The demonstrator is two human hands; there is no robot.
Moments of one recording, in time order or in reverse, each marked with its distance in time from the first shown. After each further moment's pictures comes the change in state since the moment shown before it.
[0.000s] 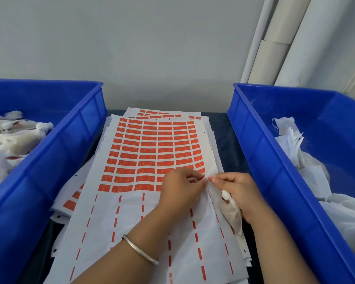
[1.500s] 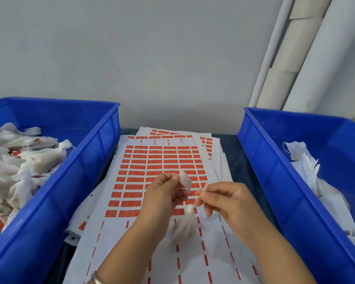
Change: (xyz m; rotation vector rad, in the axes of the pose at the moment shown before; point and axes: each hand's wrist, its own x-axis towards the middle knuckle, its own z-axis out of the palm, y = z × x) left_hand -0.006 0.021 -0.079 -0.815 0.097 -0.386; right_hand -0.021 -0.057 0.049 -0.020 -0.254 -0.277
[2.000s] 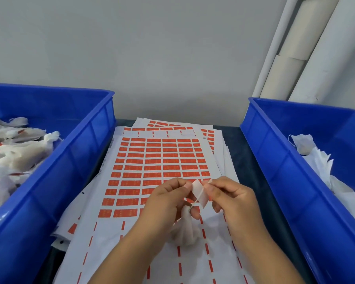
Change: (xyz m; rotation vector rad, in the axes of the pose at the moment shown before) left_hand 0.000 -0.010 -0.006 0.208 -0.168 -0.028; right_hand 0.014 0.032 0.013 -0.015 0.305 -0.017
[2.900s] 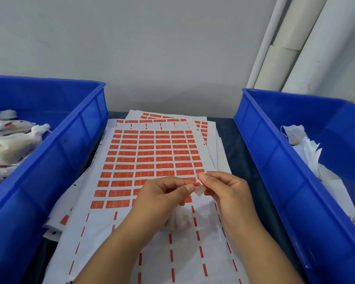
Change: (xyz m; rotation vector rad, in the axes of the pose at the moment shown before) left_hand -0.008 -0.006 0.000 0.242 -0.016 0.191; right_hand -0.001 0.011 -0.006 0.096 0.084 0.149
